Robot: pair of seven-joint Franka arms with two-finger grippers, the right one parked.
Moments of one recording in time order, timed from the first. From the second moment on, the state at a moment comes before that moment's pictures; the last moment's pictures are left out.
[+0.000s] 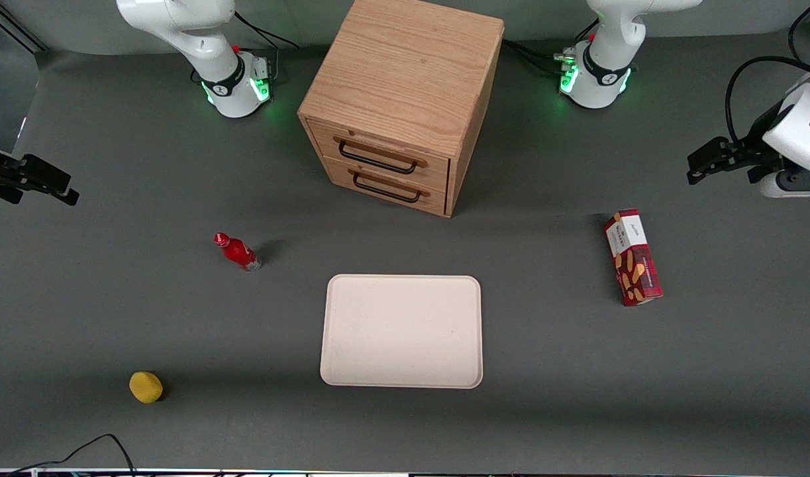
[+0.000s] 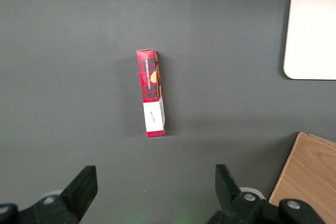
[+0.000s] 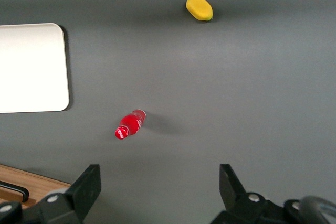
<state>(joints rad) -0.01 -0.07 -0.05 -1.69 -0.01 1.59 -0.07</state>
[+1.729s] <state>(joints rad) 0.03 0.12 -0.03 -1.93 0.01 1.93 -0.07</state>
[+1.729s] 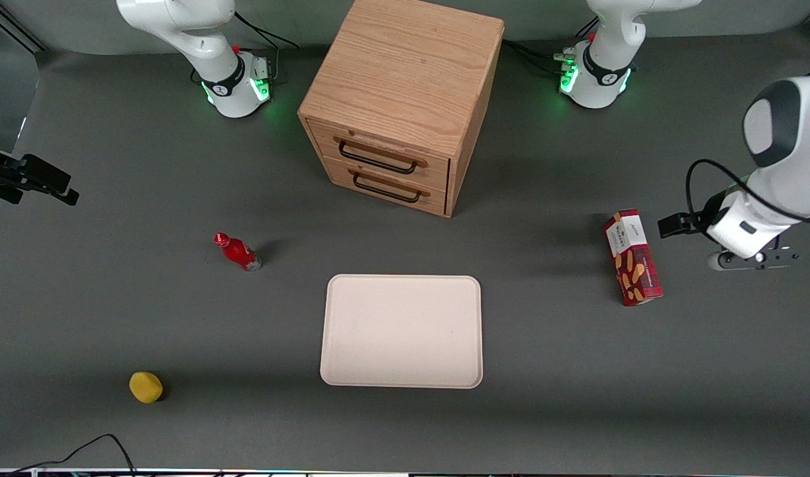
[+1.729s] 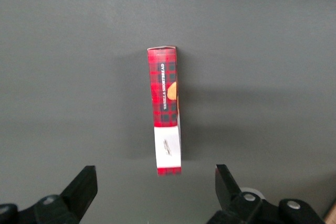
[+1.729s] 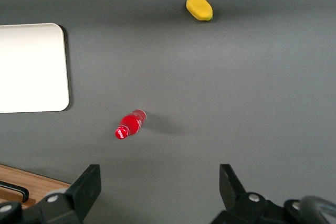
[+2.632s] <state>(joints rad) 0.04 0.28 -0.03 -2.19 0.01 2.49 -0.08</state>
